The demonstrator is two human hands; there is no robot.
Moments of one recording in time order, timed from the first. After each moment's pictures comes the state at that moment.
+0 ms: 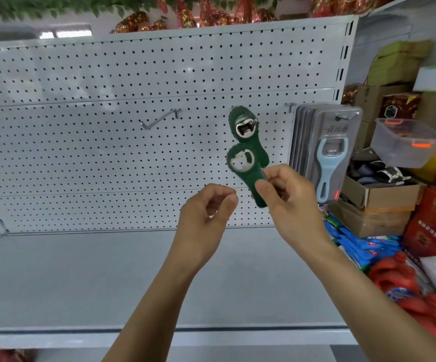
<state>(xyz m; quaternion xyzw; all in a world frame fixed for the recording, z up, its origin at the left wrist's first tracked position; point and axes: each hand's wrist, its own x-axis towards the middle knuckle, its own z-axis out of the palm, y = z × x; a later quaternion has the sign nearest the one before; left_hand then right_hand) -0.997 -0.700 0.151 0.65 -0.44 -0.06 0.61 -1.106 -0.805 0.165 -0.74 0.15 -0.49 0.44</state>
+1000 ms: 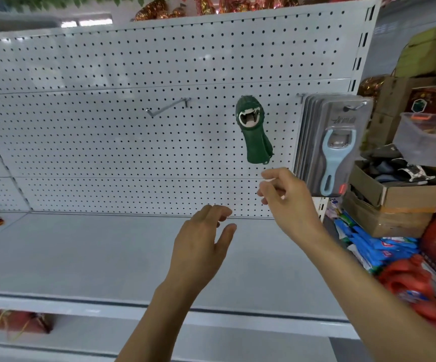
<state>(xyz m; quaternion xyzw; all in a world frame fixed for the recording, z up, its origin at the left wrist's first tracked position) -1.008 -0.684 0.096 0.79 -0.48 0.14 0.36 -1.104 -0.836 0.135 -0.80 0.24 -0.39 0.39</state>
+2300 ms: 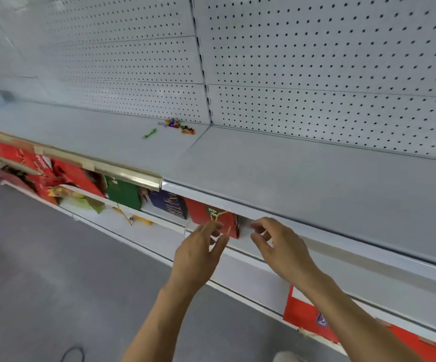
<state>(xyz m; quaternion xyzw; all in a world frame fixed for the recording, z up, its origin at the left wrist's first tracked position) -0.696 -0.210 -0.052 0.93 -0.24 -0.01 0.26 -0.769 -0.388 -0.049 -0.93 0.12 -0.06 0.33</state>
